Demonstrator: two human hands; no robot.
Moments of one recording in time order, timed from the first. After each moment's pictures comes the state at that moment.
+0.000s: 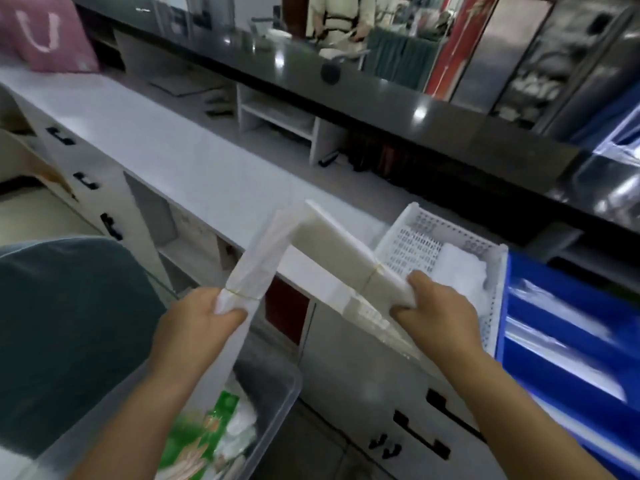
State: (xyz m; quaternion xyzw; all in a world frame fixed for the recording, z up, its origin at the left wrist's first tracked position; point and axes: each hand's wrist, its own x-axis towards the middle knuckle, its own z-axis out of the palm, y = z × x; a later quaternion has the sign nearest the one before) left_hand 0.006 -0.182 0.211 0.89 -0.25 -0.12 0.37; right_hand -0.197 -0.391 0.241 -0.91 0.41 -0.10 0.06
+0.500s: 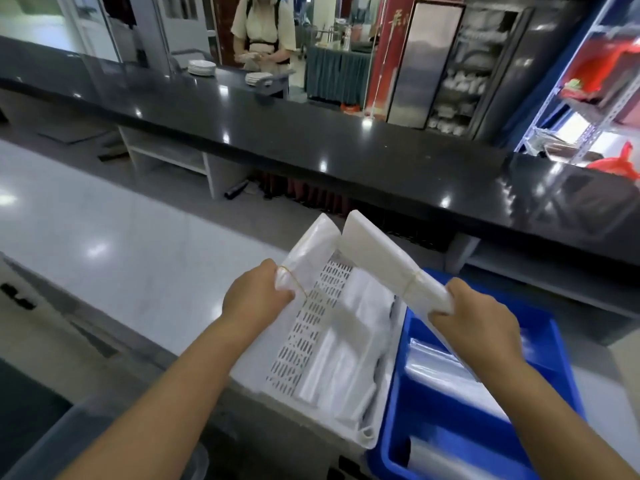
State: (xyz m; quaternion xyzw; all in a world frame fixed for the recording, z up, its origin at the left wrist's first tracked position) left_hand -0.082 -0.486 0.224 0.86 -0.43 -0.12 0.24; right_hand -0.352 -0.598 0.246 -0.83 0.55 -0.11 0.00
